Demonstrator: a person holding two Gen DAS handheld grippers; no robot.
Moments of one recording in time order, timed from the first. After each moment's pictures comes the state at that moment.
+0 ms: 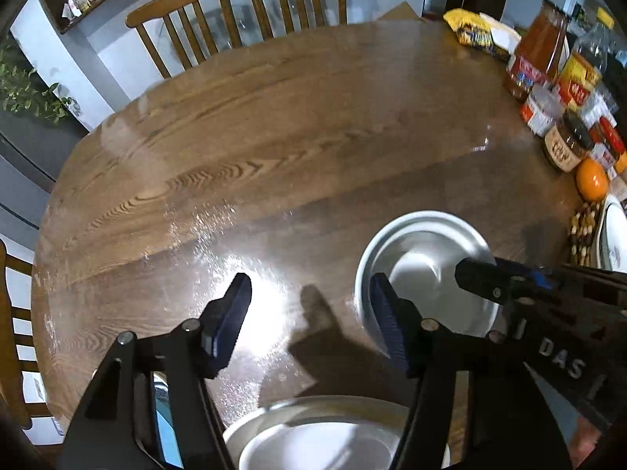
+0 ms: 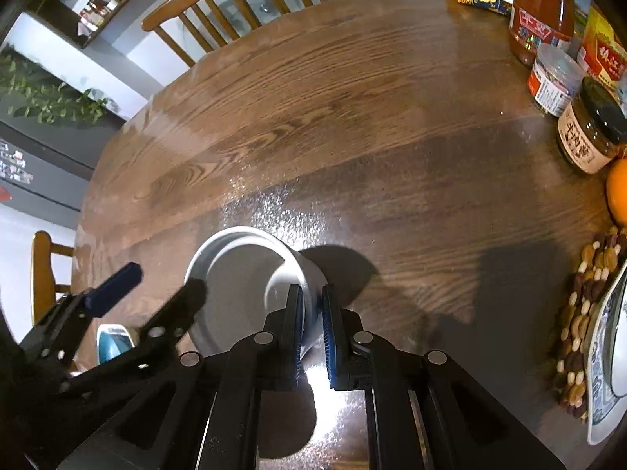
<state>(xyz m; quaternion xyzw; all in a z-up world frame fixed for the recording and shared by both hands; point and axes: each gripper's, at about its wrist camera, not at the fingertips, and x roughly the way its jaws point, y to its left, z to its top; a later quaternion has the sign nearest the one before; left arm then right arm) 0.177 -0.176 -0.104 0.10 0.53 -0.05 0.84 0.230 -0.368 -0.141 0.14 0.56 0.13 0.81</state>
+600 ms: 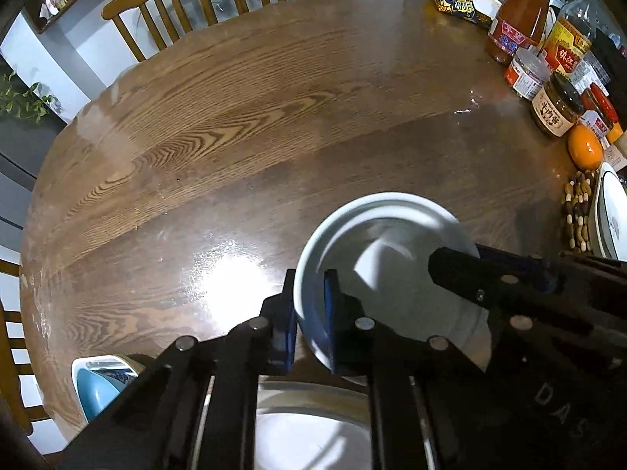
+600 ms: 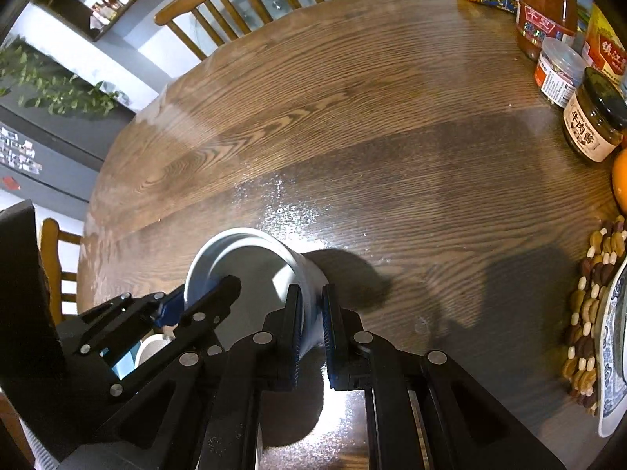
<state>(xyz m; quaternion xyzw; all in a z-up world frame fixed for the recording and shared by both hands) 0.170 -0.193 -0.126 0.11 0.56 -0.07 0.82 0.221 -0.362 -0.144 0.13 0.56 0.14 0.81</state>
